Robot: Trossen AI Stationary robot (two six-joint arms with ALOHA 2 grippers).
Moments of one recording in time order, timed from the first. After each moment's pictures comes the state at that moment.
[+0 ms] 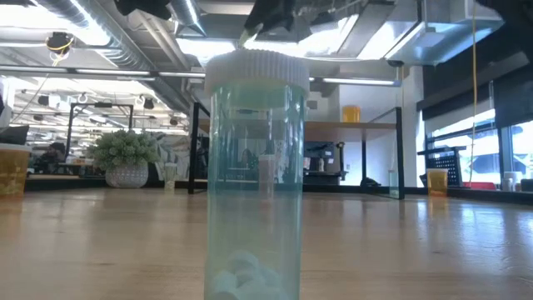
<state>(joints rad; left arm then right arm) -0.26 1.01 1.11 -0.75 -0.44 -0.41 -0.20 1.97 2.23 -1.02 -0.02 -0.07</state>
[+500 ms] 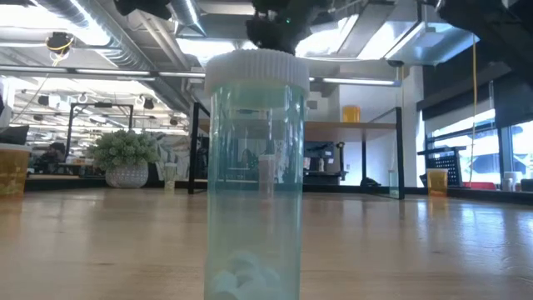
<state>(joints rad) -0.26 1.01 1.11 -0.75 -0.44 -0.43 -0.34 2.14 2.30 -1.18 -0.02 -0.08</state>
